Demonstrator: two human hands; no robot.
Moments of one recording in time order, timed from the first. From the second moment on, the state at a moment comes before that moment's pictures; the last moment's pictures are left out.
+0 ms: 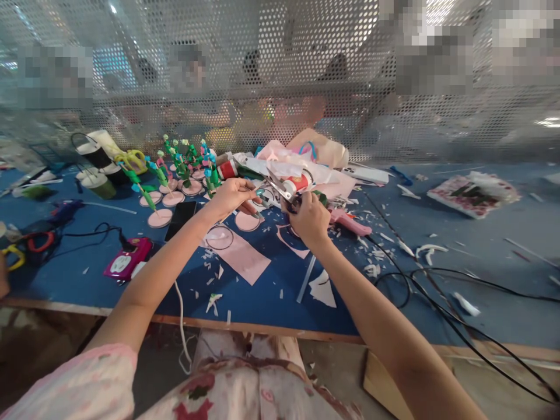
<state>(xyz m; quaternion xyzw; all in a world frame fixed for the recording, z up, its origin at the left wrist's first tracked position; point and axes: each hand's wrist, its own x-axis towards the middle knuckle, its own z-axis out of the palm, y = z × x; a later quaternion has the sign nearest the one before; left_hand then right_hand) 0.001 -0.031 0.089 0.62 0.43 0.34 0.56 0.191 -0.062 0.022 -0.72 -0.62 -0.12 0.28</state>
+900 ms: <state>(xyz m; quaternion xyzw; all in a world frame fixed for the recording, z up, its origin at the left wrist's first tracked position) 0.004 -0.036 0.088 0.65 0.41 0.35 0.53 0.186 -0.066 0.028 -0.72 -0.65 -0.15 0.22</state>
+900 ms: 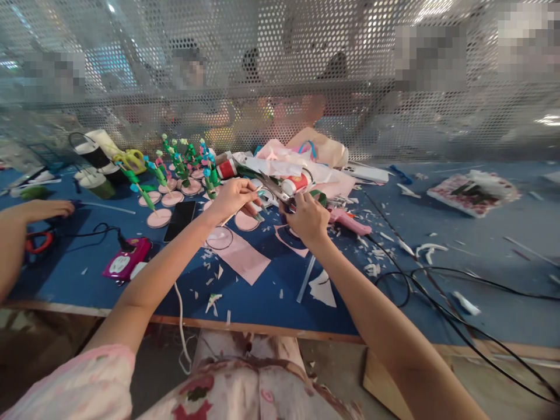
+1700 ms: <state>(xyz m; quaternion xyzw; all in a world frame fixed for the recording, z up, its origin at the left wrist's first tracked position) -0.002 -0.022 0.087 0.63 0.39 0.43 0.52 0.192 -0.063 0.026 -0.77 -0.61 0.03 0.15</state>
